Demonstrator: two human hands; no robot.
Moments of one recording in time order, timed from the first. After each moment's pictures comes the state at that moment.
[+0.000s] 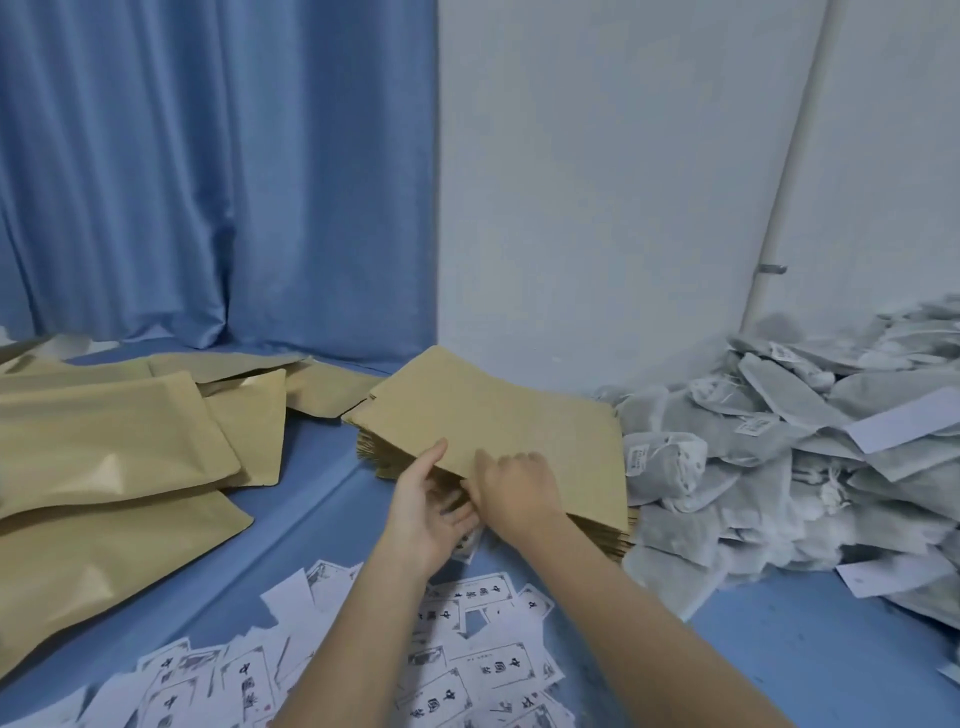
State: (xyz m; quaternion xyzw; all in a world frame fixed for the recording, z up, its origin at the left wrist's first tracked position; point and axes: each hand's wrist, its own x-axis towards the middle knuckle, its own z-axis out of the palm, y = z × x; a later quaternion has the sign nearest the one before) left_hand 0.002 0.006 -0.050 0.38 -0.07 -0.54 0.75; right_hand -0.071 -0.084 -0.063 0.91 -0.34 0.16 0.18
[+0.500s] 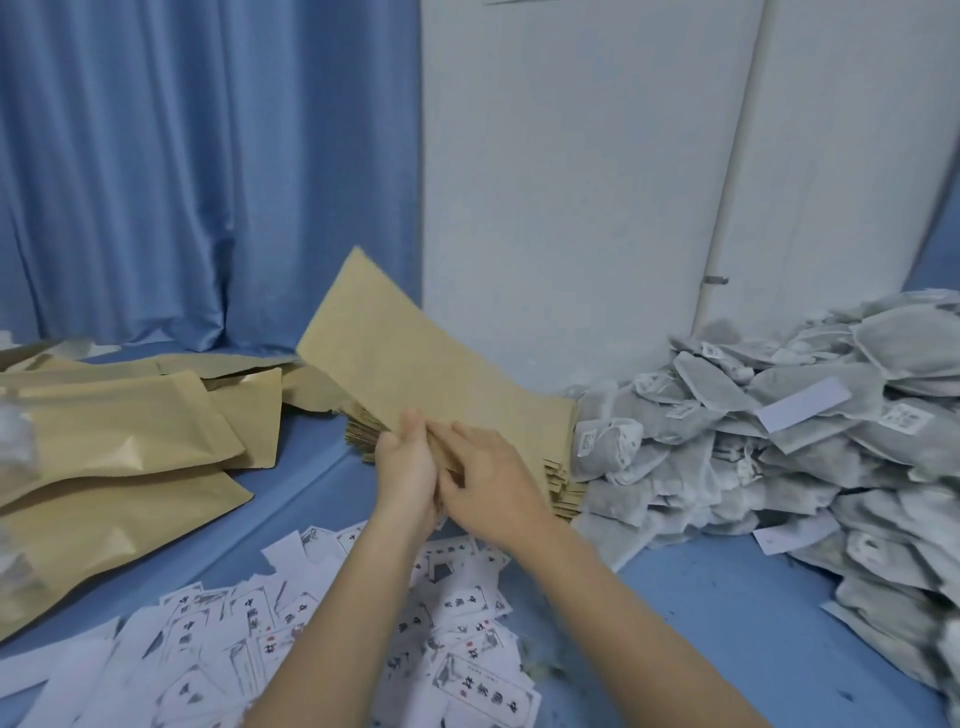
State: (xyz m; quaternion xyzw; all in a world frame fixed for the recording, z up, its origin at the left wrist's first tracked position) left_hand -0.063 0.050 -0.002 0.49 -0.17 -0.29 0.81; right_hand -0.141 0.009 -0.013 0.92 -0.23 0.30 -0.06
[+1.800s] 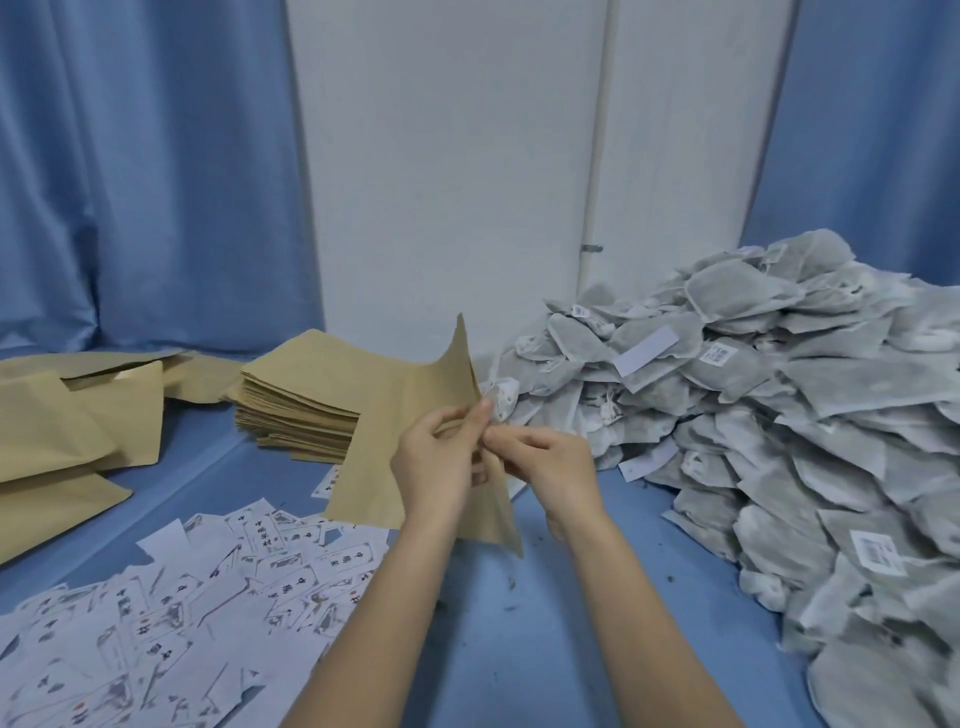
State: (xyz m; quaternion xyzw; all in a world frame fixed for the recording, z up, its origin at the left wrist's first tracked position) left_hand -0.205 0.048 -0.009 0.56 -0.33 -0.26 0.72; right_hand -0.300 0.001 -0.024 0.58 -0.30 0.50 -0.56
